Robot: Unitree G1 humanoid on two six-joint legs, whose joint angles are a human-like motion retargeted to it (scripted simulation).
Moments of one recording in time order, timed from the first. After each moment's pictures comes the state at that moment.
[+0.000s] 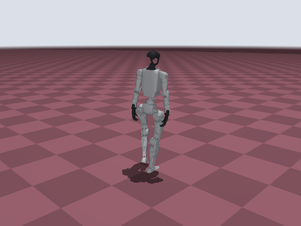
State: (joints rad) left arm 0.13 0.11 0.35 1.53 0.08 0.05 -0.20; right arm 0.08 -0.20 0.14 1.48 -0.59 0.02 0.32; waist -0.04 -0.08 -0.07; left_leg -0.41 0.04 0.46 0.81 -0.04 0.09; right_leg -0.08 -0.03 -0.07 0.09 -0.09 -0.11
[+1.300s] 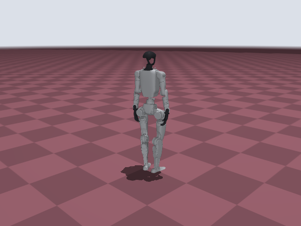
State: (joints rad) left arm 0.07 0.11 0.33 1.62 0.14 0.06 -0.19; right arm 0.06 -0.17 0.11 1.52 -0.59 0.03 0.32; waist -0.07 0.00 -0.15; left_leg -0.10 -0.04 0.34 0.11 -0.16 0.06; right_leg -0.05 -0.02 -0.29 0.02 -0.10 -0.01
